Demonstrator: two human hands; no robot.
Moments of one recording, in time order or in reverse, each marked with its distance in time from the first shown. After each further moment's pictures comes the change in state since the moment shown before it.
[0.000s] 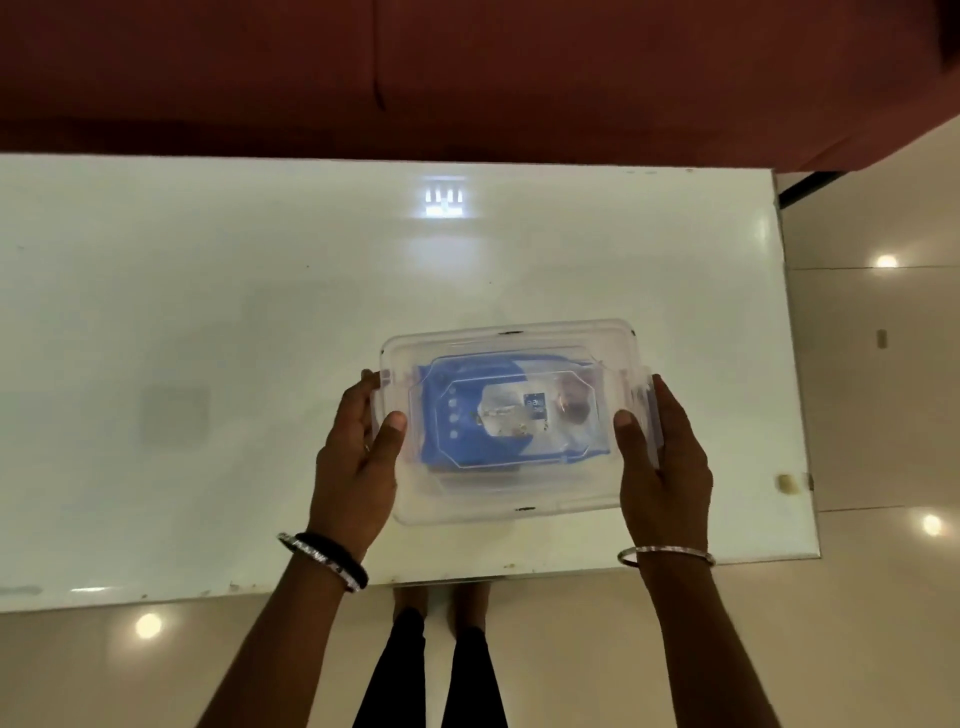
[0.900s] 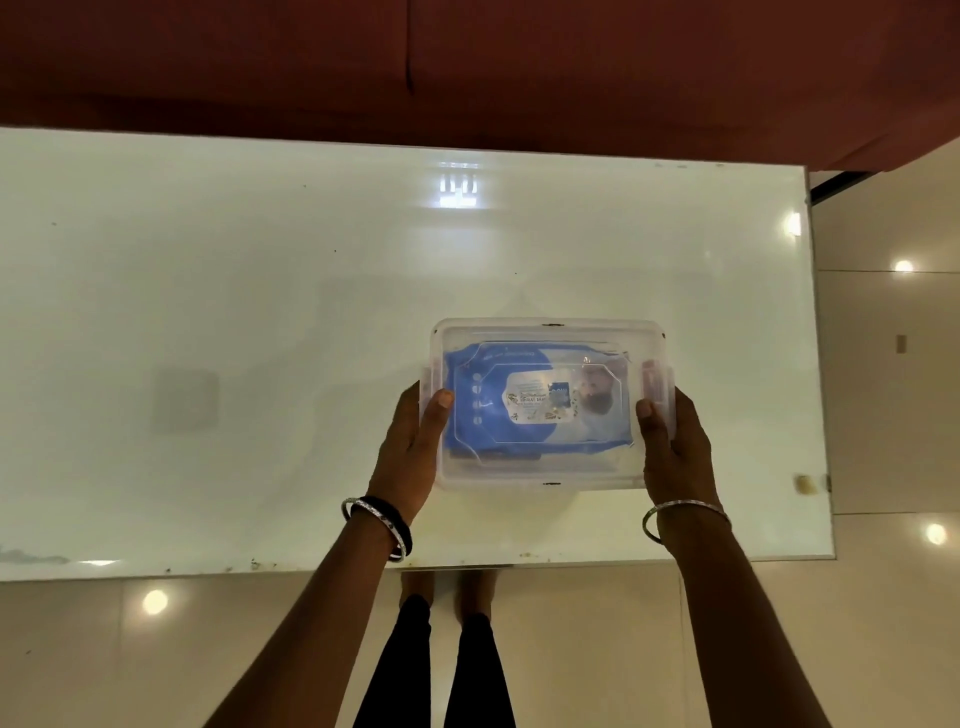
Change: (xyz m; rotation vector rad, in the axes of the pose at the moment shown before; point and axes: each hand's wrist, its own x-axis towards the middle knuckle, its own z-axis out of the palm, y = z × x) left_hand 0.013 -0.031 0.021 -0.171 -0.121 -0.108; right_hand 0.029 0.028 0.007 0.004 -0.140 0.156
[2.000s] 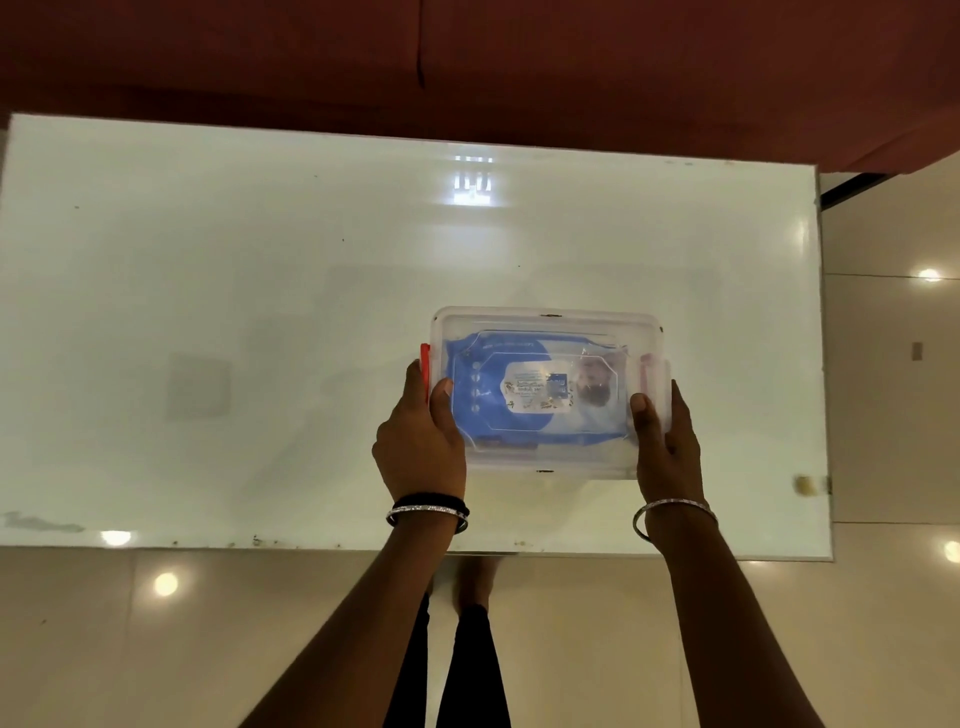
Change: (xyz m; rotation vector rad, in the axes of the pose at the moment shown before) left_hand -0.015 0.010 0.035 0.686 0.624 0.270; right_hand -0.003 0.009 0.001 0.130 -0.059 0.090
